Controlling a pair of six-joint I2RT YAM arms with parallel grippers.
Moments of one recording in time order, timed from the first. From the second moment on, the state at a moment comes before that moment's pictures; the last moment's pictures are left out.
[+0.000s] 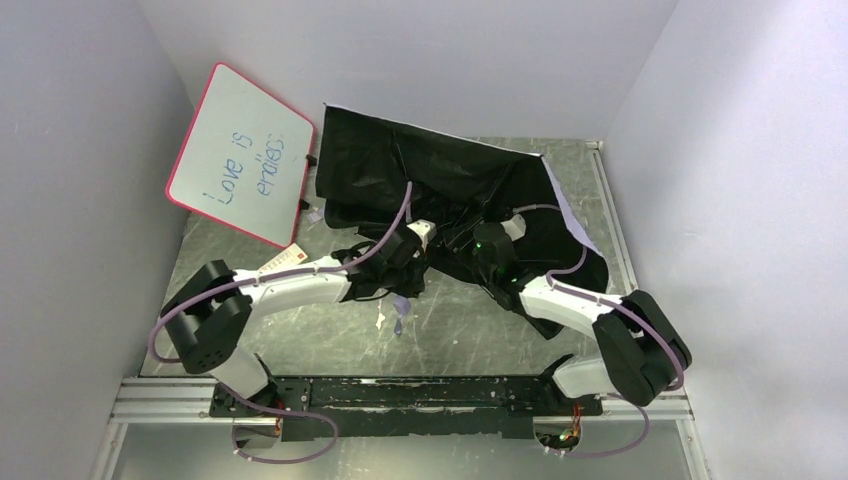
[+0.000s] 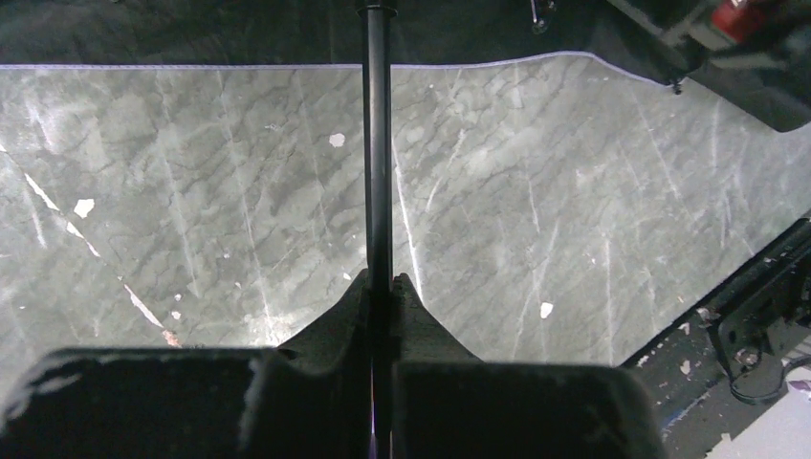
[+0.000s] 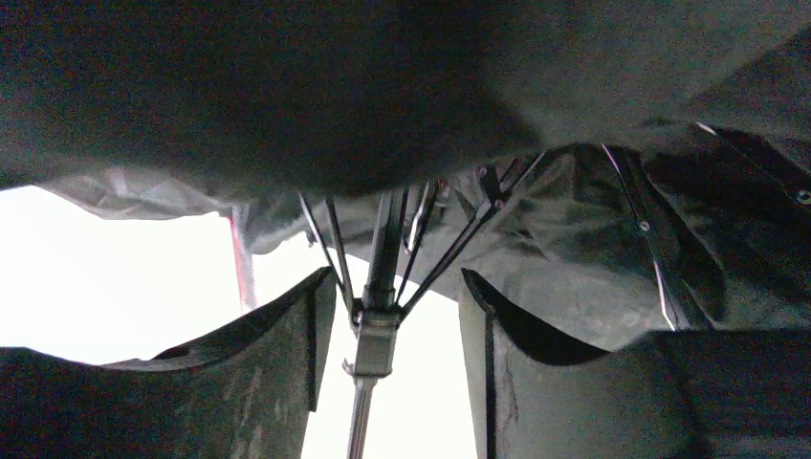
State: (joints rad) left arm -0.95 1.56 0.96 -0.18 -0.05 -0.49; right arm 0.61 1.35 0.57 0.33 0.32 1.10
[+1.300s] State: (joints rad) left arm -0.90 1.60 0.88 -0.01 0.01 -0.46; right arm 0.61 0.71 0.74 -0.19 0.04 0.59
